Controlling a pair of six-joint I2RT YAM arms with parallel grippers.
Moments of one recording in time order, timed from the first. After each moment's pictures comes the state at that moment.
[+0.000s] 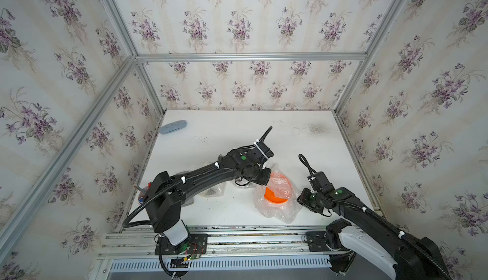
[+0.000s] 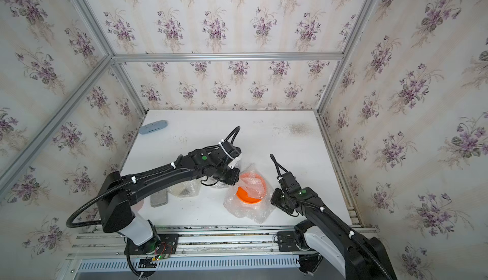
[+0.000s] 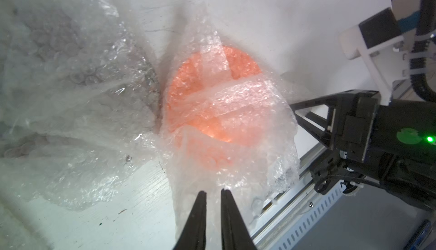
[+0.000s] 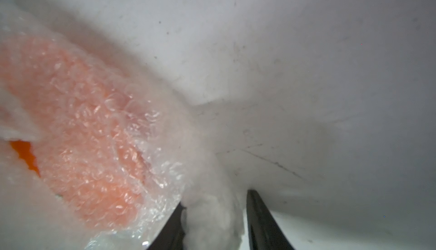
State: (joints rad) left arm -0.91 1.63 1.30 -0.76 0.13 -0.54; right arm 0.43 0.90 0.35 -0.66 -0.15 0.88
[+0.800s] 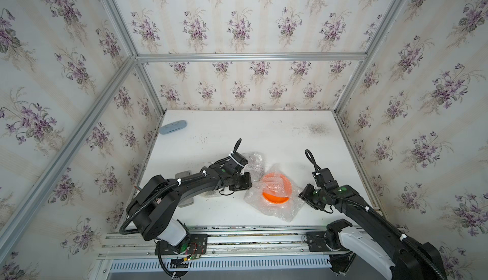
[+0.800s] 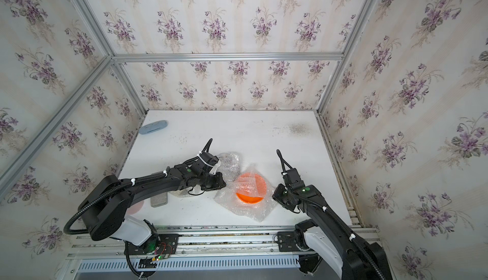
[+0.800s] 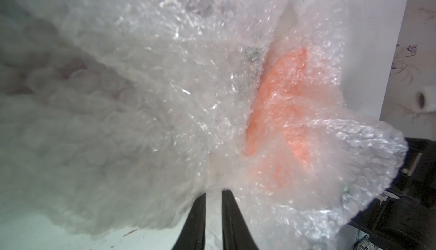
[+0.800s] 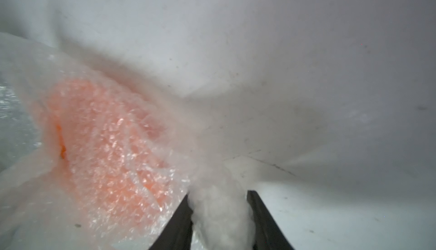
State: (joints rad) left arm -0.74 1.54 0.84 -0.35 0.28 -0.78; right arm 0.34 0.88 0.46 -0.74 -0.17 0.91
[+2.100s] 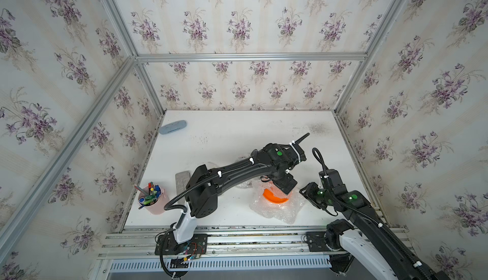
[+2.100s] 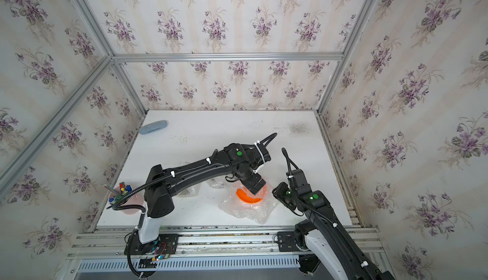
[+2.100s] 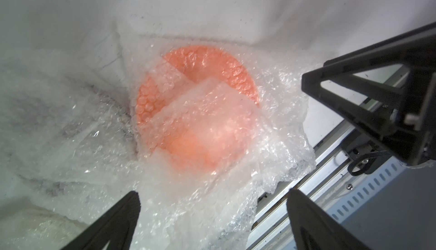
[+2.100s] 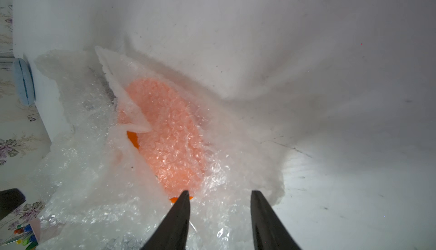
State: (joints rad) left arm -1.11 2.08 1.98 -1.24 -0.02 -0.27; right arm 0.33 0.70 0.44 -0.80 -0.20 0.94
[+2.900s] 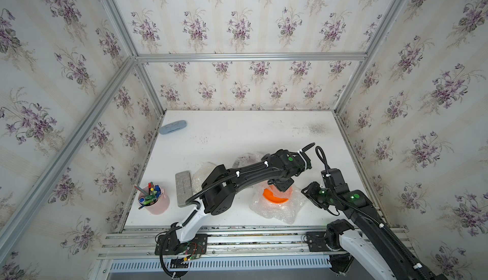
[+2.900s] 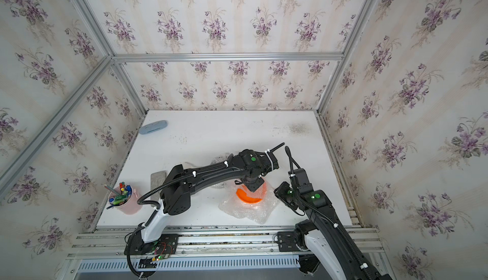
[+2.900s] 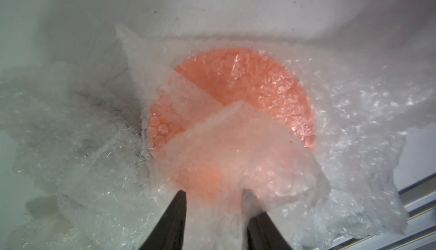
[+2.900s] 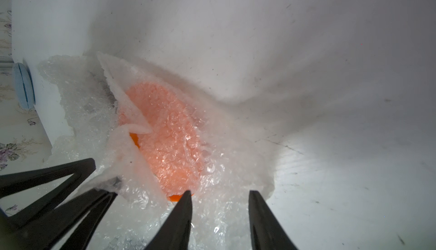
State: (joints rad) left arm -1.10 2.23 2.03 -1.27 -0.19 -0.27; right arm 0.30 0.70 0.47 -0.83 -0.22 0.92
